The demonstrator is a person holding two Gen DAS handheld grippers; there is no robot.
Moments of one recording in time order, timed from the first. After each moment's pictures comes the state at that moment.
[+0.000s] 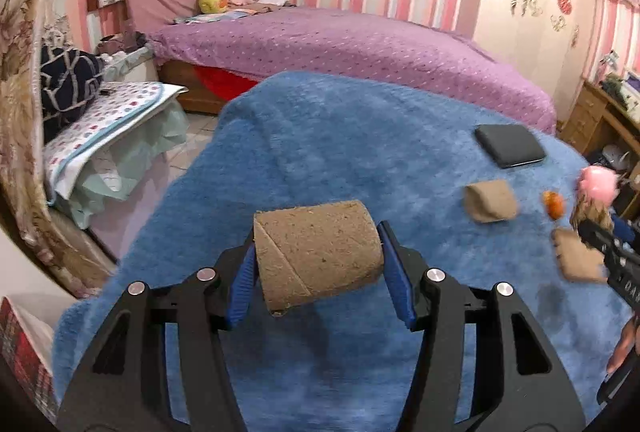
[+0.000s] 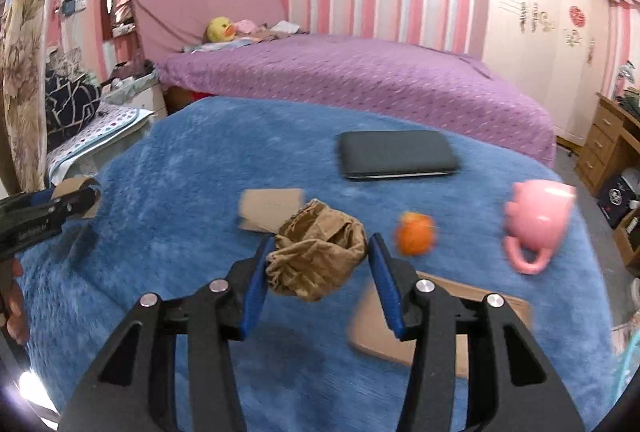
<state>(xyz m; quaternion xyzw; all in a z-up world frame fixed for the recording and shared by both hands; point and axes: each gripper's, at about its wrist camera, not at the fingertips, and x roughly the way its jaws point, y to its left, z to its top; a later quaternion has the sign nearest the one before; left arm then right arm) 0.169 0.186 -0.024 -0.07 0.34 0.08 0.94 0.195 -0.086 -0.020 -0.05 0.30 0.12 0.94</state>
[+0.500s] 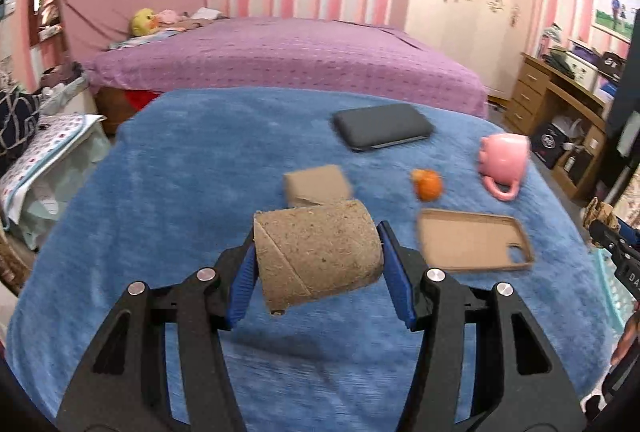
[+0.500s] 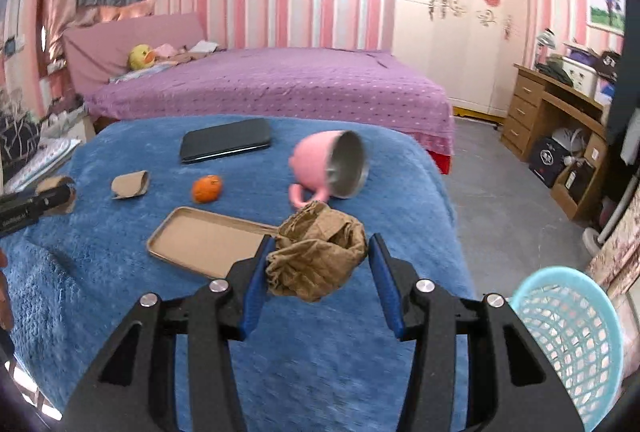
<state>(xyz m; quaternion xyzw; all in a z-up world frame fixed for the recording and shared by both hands) 0.159 0.040 -0.012 -0.04 0.33 -0.02 0.94 0.135 -0.268 -0.010 0.00 0.28 0.00 0.96</state>
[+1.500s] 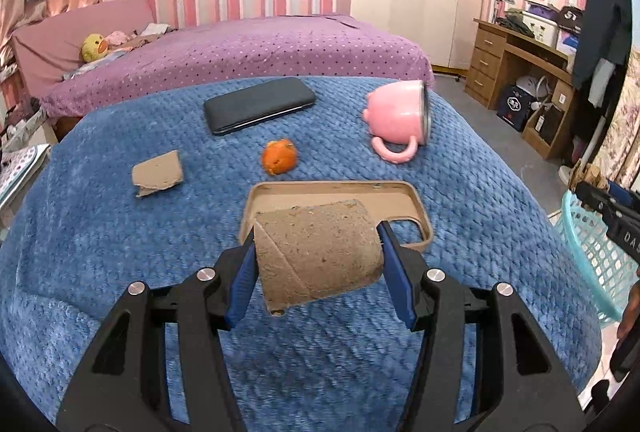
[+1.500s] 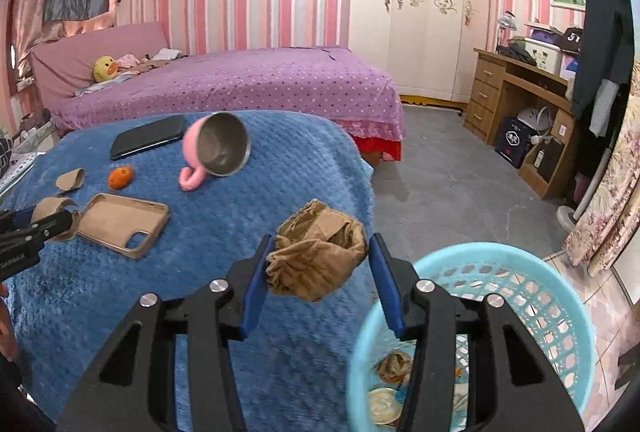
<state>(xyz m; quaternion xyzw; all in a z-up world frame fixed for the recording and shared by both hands) 0.148 -0.104 -0.039 0.02 0.33 -0.08 0.94 0.124 -0.366 -0.031 0.01 0.29 -0.05 0.96</state>
